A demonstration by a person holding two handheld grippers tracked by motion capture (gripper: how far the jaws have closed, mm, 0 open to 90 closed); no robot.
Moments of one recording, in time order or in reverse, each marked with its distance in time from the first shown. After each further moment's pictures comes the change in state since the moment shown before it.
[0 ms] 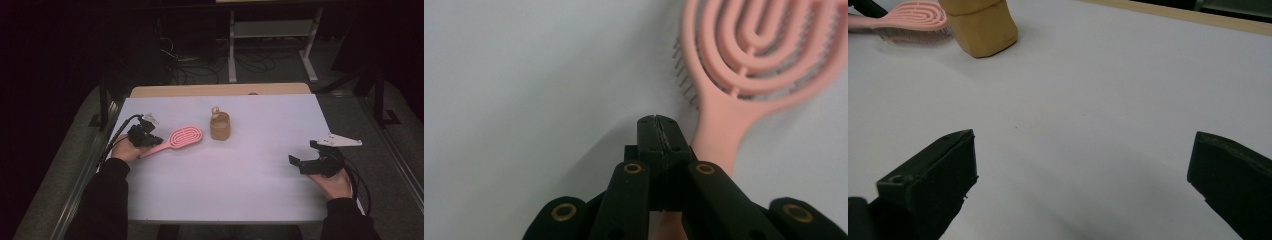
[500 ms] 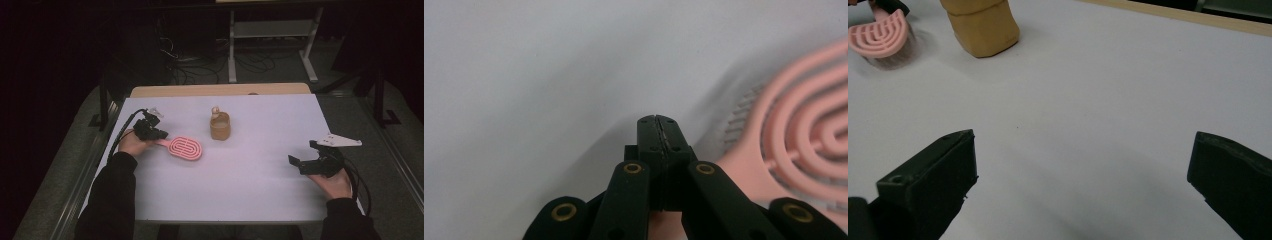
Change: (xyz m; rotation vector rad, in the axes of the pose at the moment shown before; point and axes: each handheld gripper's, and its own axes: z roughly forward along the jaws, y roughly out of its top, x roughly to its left) left arm 0.009 0.019 0.012 -0.034 -0.002 -0.017; right arm 0.001 0.000 0.000 0.000 0.003 -0.003
